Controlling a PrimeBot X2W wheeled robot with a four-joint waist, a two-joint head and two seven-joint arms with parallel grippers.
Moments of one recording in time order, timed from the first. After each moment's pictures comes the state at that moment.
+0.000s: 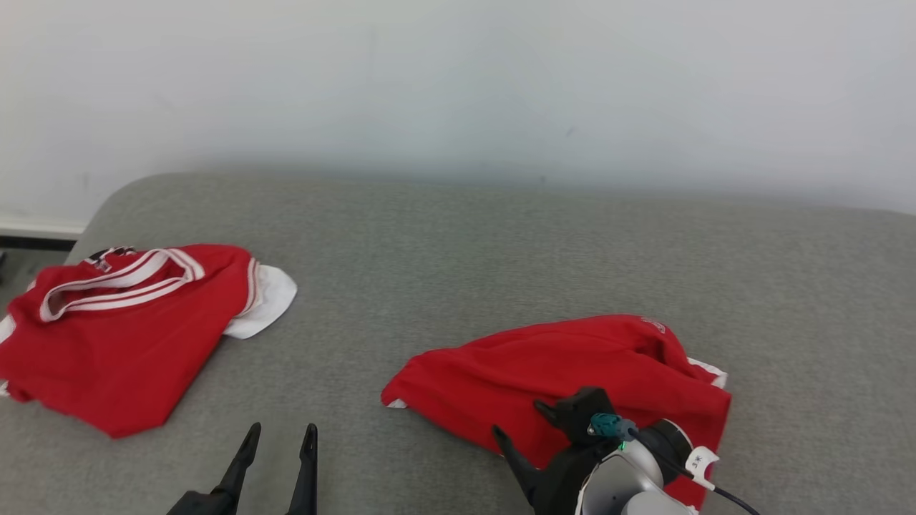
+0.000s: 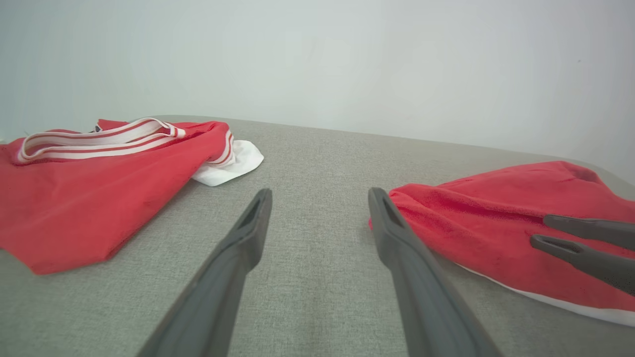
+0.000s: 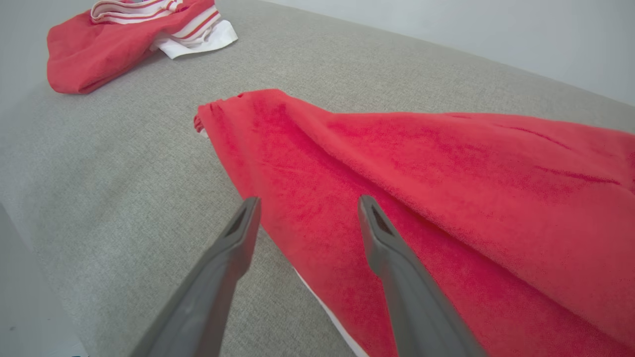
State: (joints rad) left arm -0.04 0.31 -0.41 0.15 -0.51 0.13 -0.26; right arm -0.30 -0.05 0.47 0.49 0.18 0.13 0.15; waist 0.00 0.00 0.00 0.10
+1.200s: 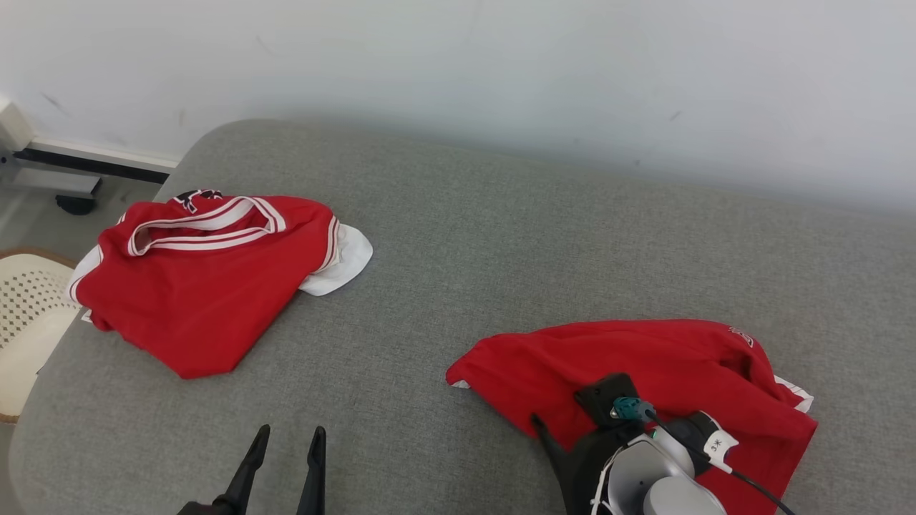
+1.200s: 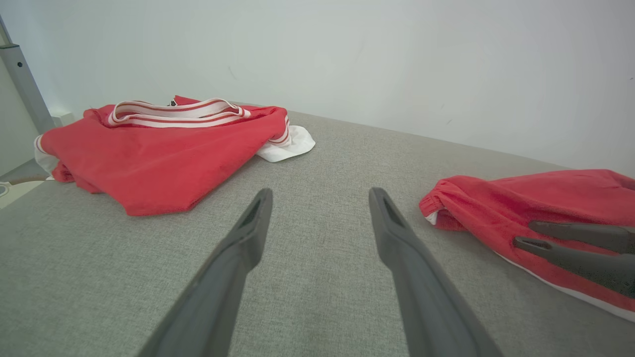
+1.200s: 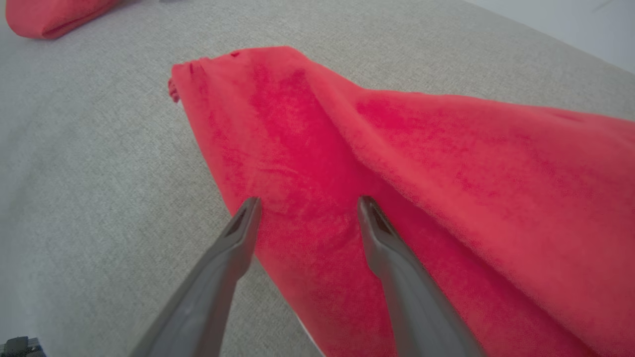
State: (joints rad) left arm 0.02 0.19 -0.25 0.15 -0.37 -0.04 -0.26; right arm -0.32 -0.05 0.36 0.56 0.09 0.13 0.20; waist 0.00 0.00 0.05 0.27
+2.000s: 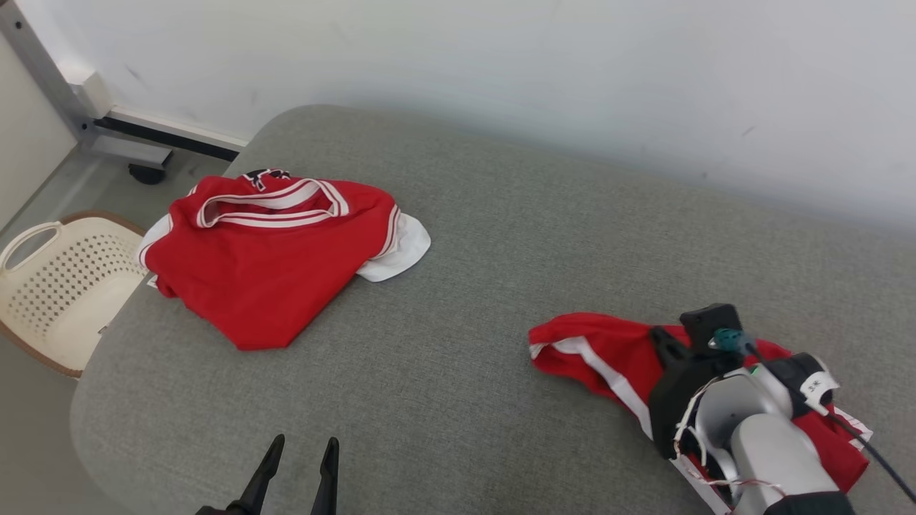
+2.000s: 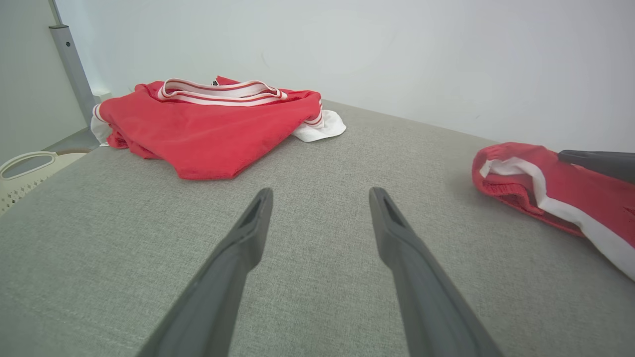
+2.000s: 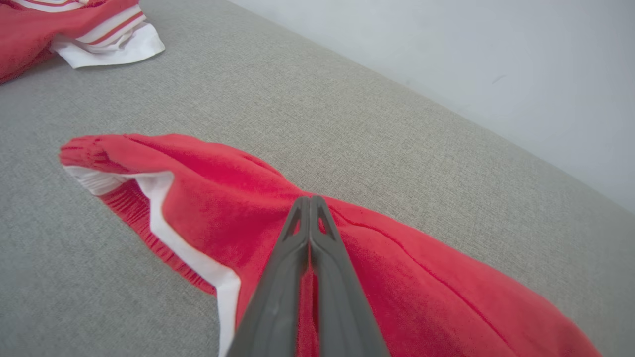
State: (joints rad) left arm 0.02 0.15 -0.23 0.20 -0.34 -0.09 -0.26; right arm -0.39 -0.14 0.16 0.51 0.01 0.13 0.23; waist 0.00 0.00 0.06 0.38
